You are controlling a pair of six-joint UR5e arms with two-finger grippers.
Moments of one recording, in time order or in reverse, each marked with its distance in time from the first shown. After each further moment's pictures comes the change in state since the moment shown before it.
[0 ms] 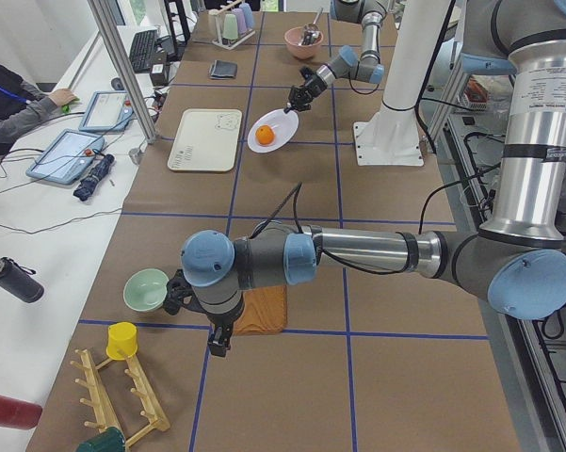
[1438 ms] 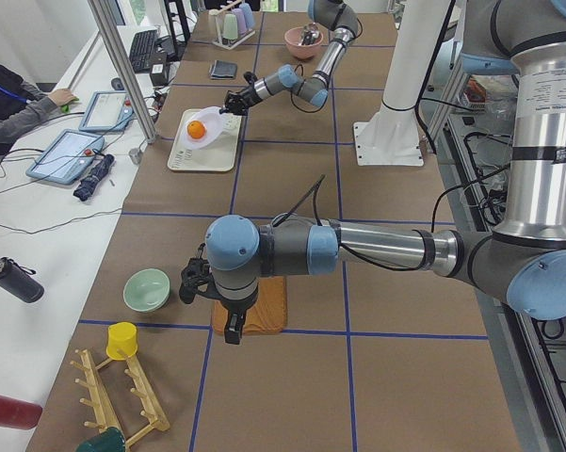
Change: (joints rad) left arm 0.005 0.055 -0.087 -0.028 -0.003 -0.078; right arm 0.311 0.387 -0.622 -0.059 0.044 0.099
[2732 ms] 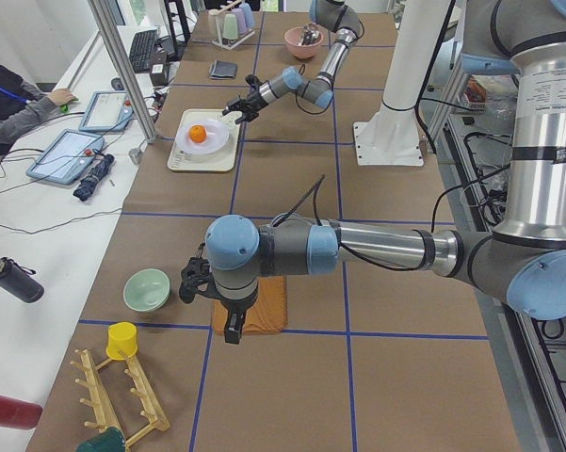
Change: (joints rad) left arm 0.001 0.000 0.000 -0.002 -0.001 0.001; right arm -0.029 -0.047 0.115 -0.048 0.104 -0.357
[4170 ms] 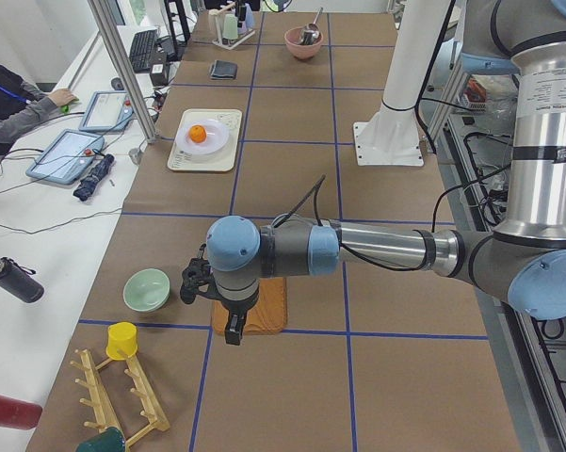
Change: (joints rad) left arm -0.001 0.004 0.002 -0.001 0.002 0.010; right arm 0.849 -0.494 0.486 -0.748 1.119 -1.935
